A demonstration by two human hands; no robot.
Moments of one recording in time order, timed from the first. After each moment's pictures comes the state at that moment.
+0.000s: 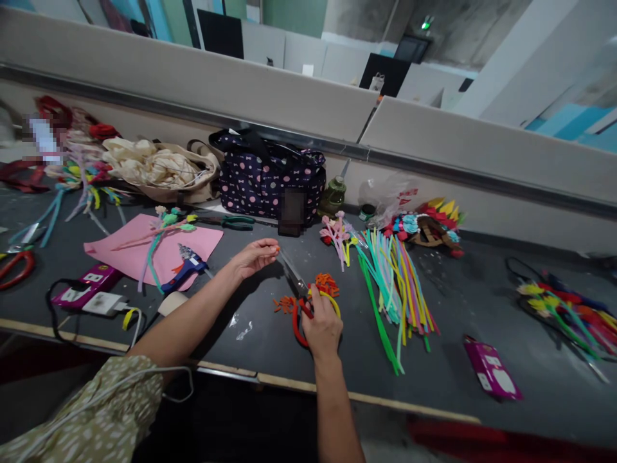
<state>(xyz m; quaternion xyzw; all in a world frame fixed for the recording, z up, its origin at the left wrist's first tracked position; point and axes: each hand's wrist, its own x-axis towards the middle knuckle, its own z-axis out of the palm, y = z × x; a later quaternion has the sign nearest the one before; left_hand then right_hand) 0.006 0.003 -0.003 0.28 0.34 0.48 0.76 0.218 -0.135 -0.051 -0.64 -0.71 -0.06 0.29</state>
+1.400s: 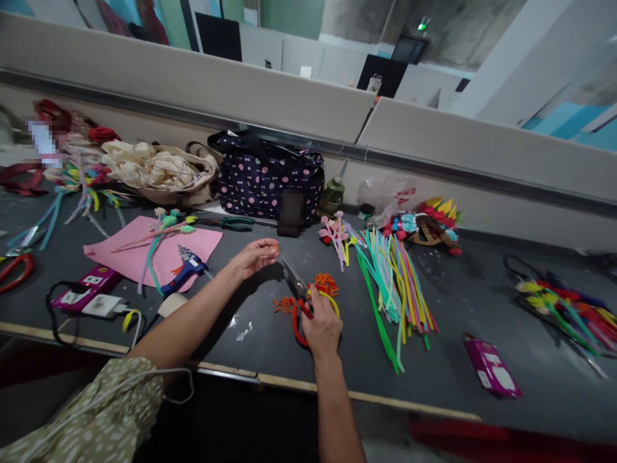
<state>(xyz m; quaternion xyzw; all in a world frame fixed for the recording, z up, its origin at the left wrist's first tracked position) 0.005 0.002 -0.003 0.32 0.33 0.47 0.75 0.218 -0.134 -0.053 -0.63 -0.71 -0.05 0.31</state>
